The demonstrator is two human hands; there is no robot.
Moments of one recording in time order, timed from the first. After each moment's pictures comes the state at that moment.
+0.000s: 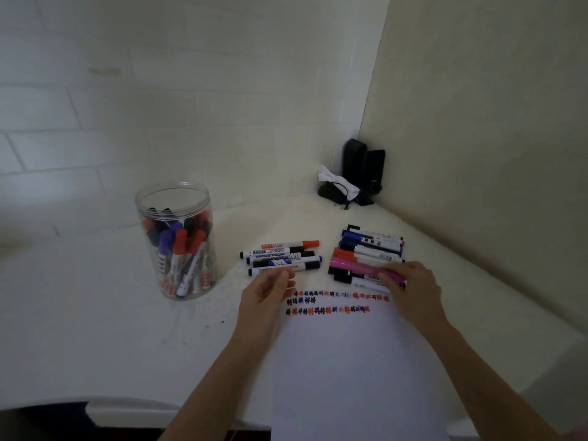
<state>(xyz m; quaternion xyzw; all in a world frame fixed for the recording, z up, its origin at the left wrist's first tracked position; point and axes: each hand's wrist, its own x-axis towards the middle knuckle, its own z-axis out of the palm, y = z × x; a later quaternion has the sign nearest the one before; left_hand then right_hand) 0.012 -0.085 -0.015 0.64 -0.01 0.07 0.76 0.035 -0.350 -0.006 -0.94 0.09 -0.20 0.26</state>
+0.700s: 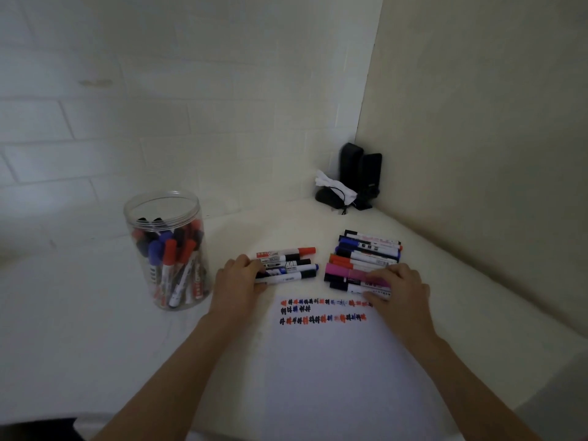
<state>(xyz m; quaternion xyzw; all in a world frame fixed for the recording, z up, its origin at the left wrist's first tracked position) 0.079 -0.045 -0.019 0.95 -0.12 0.21 0.19 0.032 -0.340 -0.014 -0.95 0.01 -0.25 0.20</state>
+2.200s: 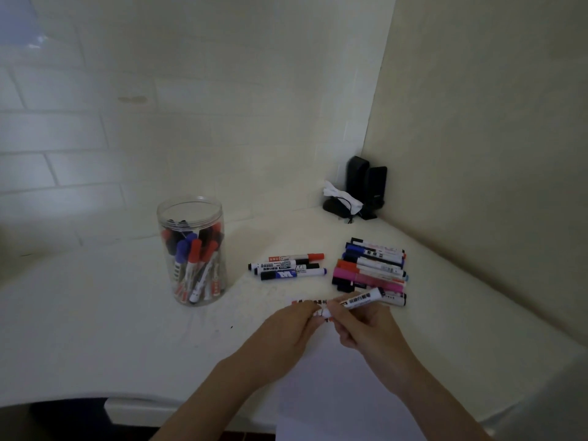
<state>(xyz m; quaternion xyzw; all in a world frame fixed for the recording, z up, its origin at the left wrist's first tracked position) -0.029 -0.078 0.019 0.88 -0.30 0.04 0.36 -0.054 -0.244 0.042 -0.72 -0.02 0.01 0.70</state>
